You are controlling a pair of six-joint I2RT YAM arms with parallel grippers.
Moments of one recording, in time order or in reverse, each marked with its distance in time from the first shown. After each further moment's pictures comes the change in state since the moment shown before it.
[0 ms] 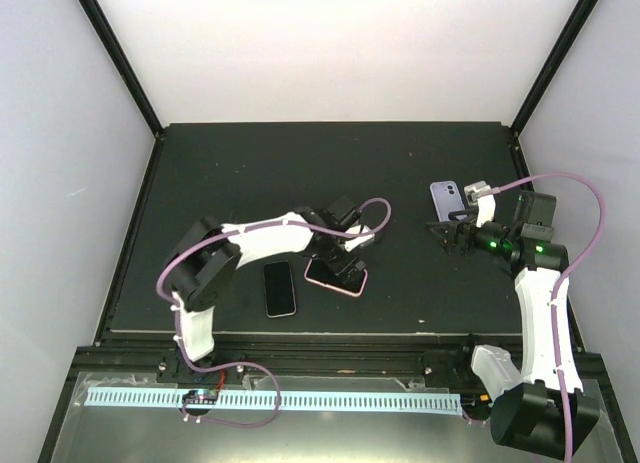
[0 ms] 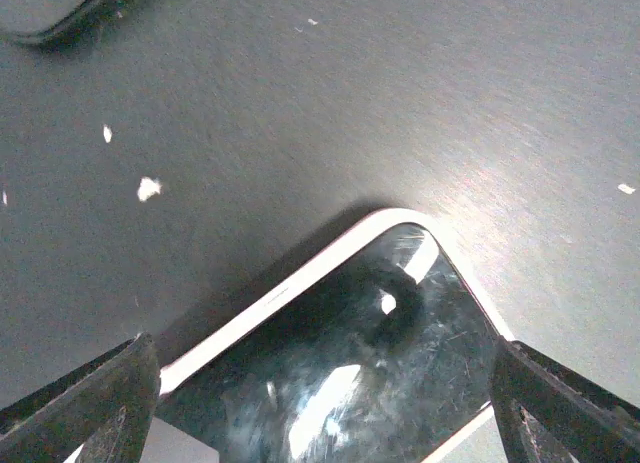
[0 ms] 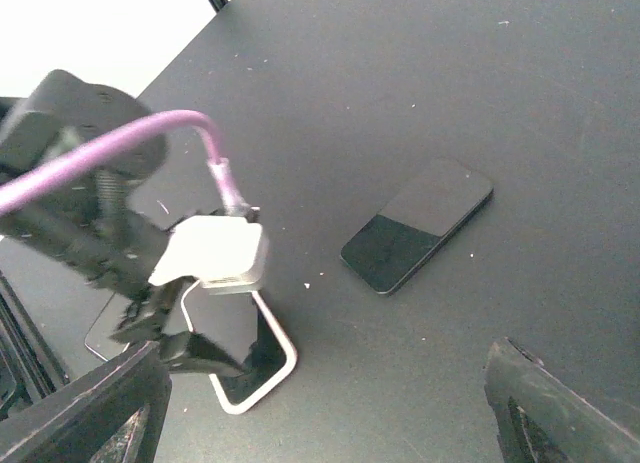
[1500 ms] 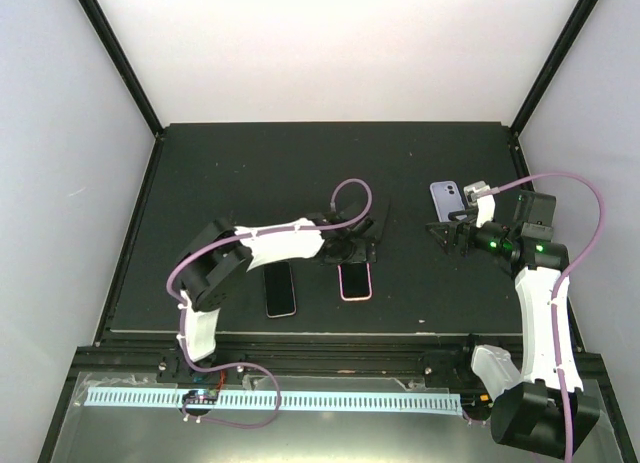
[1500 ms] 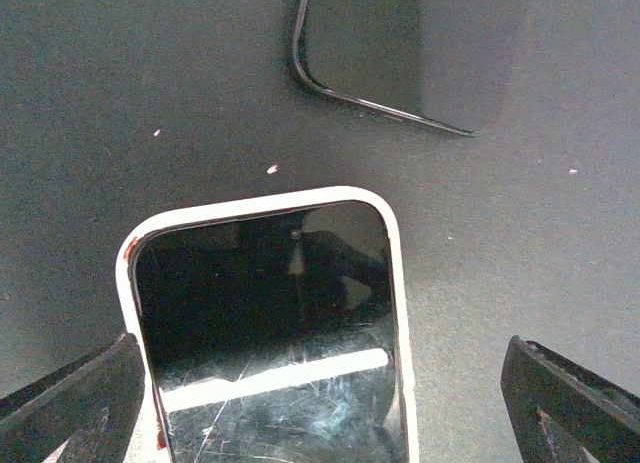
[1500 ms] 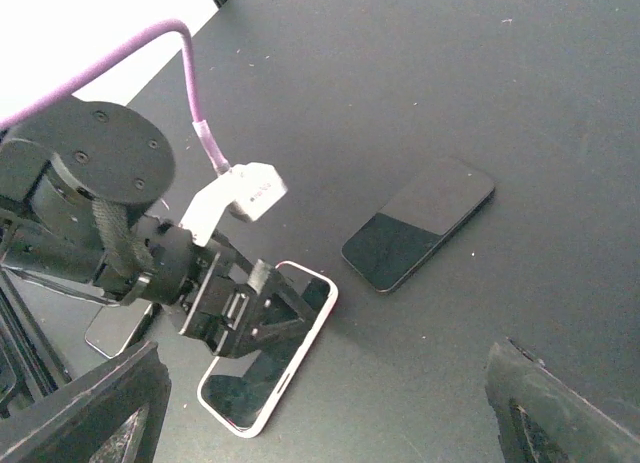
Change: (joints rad) left arm -0.080 -0.028 -0.050 0.163 -0.209 -0.943; right arm 0.000 0.005 0.006 -0.012 -0.003 -0.019
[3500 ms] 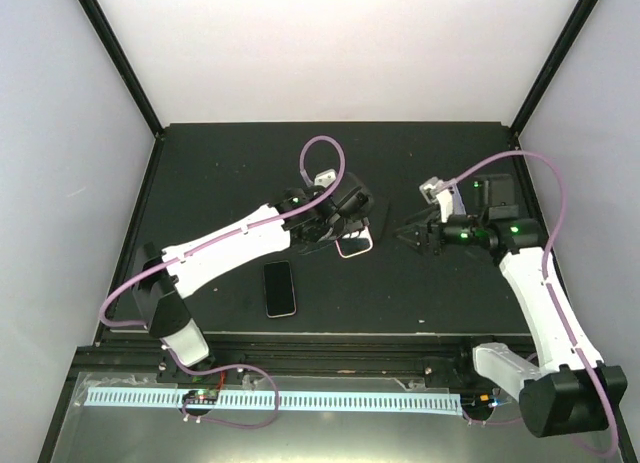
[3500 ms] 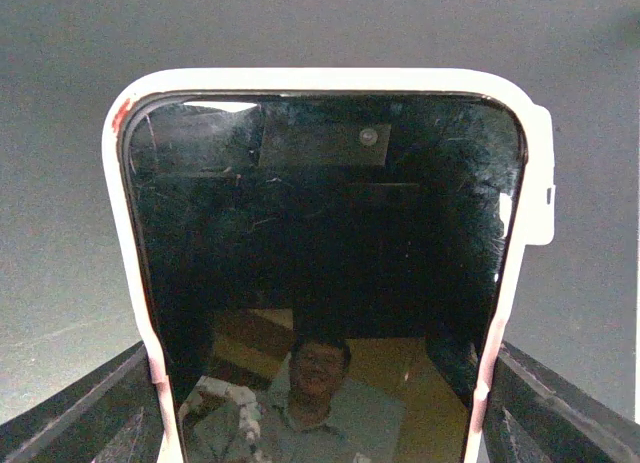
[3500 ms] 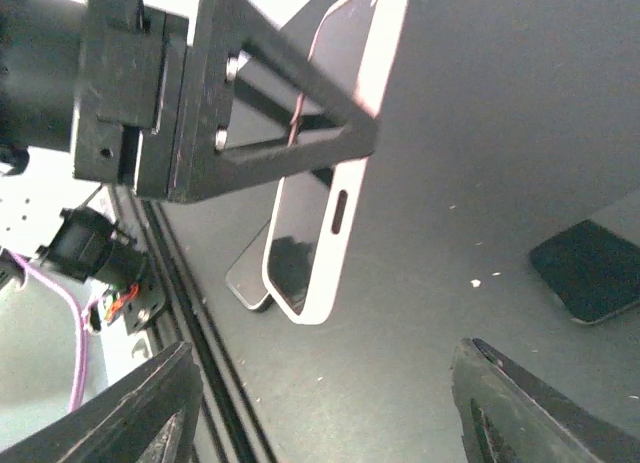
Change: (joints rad) left arm -0.074 -0.249 0.300 -0.421 -0.318 -0.259; right arm 0.294 0.101 0.121 -0.050 -0.039 0.062
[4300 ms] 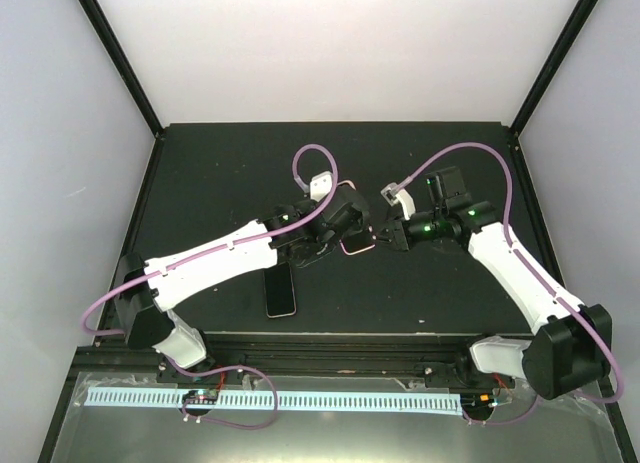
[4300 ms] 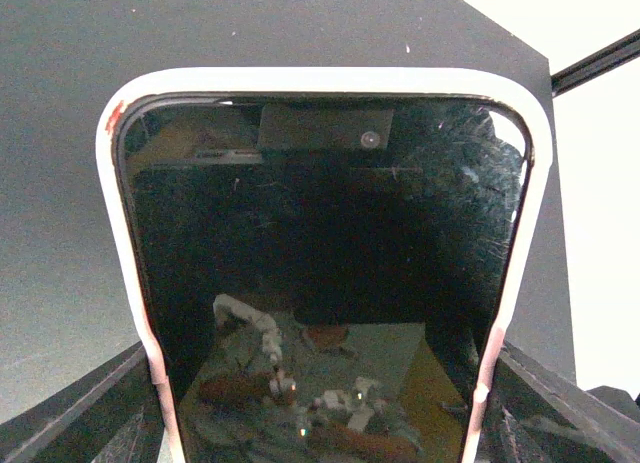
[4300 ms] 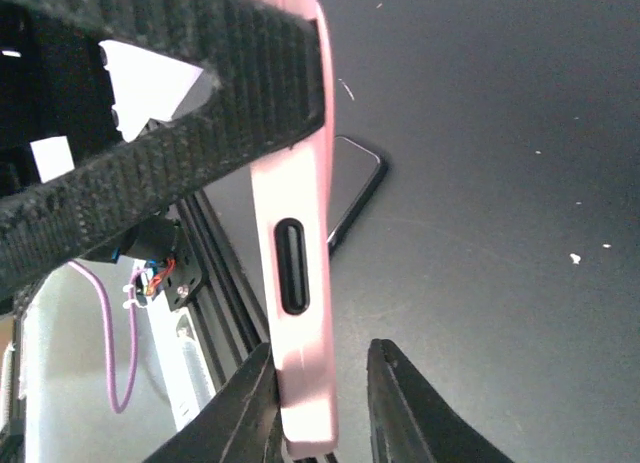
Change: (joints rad) left arm -0.068 -0.116 -0.128 0.164 -0.130 -0.020; right arm 0.269 0.213 0.027 0.095 0.097 0.196
